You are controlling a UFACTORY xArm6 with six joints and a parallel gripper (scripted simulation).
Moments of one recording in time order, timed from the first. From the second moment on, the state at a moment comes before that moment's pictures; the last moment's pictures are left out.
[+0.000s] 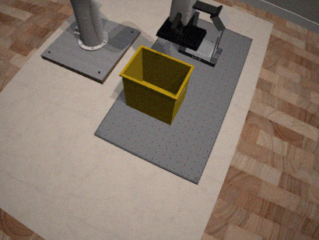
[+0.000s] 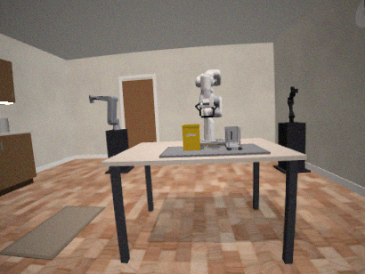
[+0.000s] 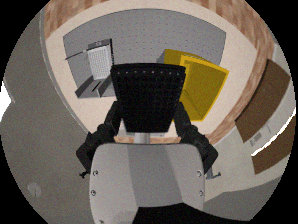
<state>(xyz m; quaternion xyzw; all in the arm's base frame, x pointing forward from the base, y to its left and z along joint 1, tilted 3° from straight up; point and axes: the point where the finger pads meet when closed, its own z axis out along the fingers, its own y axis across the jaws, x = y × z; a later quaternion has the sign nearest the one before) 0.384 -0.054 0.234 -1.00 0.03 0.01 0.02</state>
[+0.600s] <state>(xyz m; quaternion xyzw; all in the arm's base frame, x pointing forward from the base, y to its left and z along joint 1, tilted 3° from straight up) 0.373 -0.106 0.228 -1.00 0.03 0.01 0.02</state>
